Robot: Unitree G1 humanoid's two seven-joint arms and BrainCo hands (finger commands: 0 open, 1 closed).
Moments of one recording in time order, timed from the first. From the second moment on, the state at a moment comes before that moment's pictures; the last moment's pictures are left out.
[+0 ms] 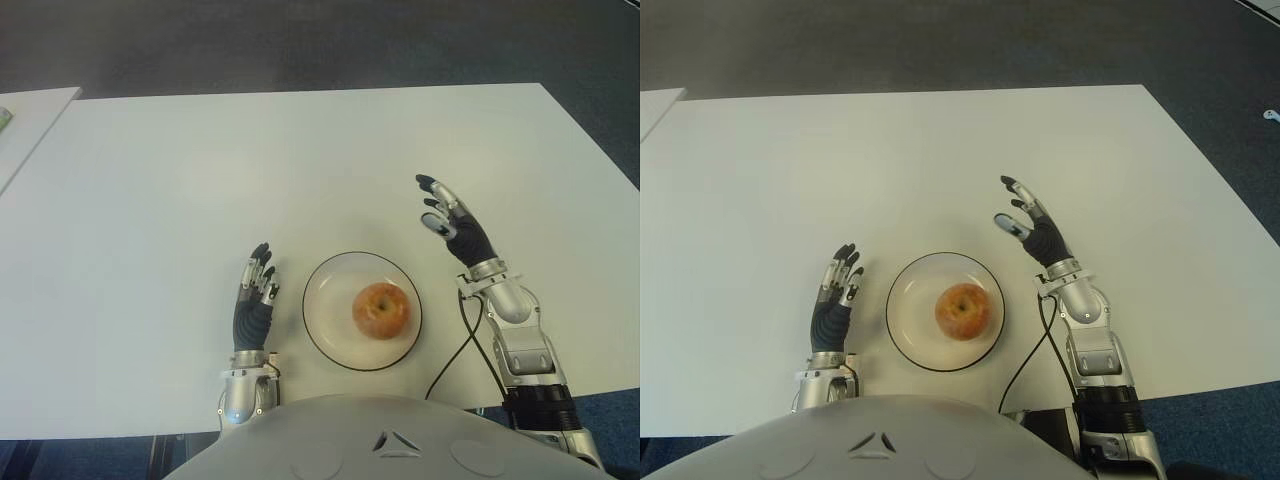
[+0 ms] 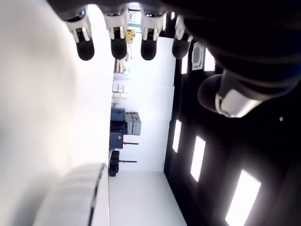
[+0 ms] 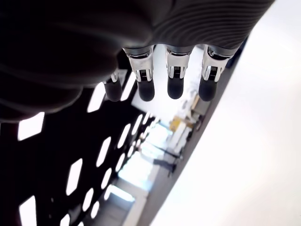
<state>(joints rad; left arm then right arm) 0.54 -0.08 -0.15 0.13 0.00 -0.68 0.05 0.14 -0.28 -0.04 -0.11 -0.04 -0.17 0.19</state>
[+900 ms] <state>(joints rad) 0.53 -0.09 -0.09 0.12 -0.12 -0.66 -0.02 0.27 0.00 -0.21 -0.06 0.33 -0.08 0.15</state>
